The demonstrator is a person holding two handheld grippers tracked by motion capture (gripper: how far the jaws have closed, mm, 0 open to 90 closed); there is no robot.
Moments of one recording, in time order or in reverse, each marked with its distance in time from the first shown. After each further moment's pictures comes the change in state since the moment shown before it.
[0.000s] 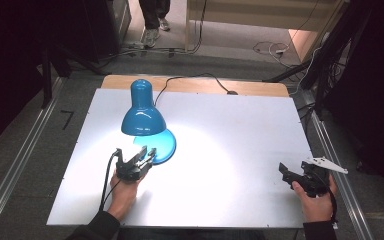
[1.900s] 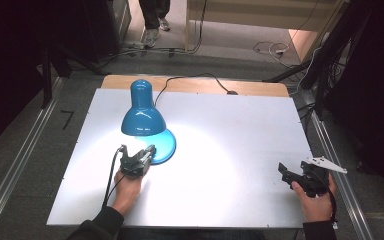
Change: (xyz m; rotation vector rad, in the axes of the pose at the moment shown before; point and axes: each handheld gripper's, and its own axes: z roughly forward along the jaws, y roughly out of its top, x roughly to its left) left arm -0.002 0.004 0.014 0.035 -0.002 0.020; right arm 0.001 0.000 0.000 0.001 0.003 -0.010
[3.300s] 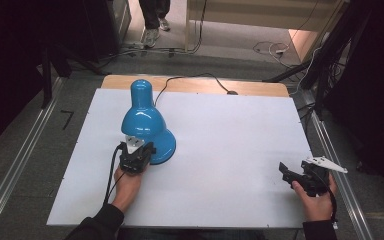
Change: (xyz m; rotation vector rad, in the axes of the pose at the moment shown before) left arm 0.005 0.004 0.006 -0.001 0.025 -0.018; right arm -0.002 0.000 0.001 -0.005 -0.007 -0.003
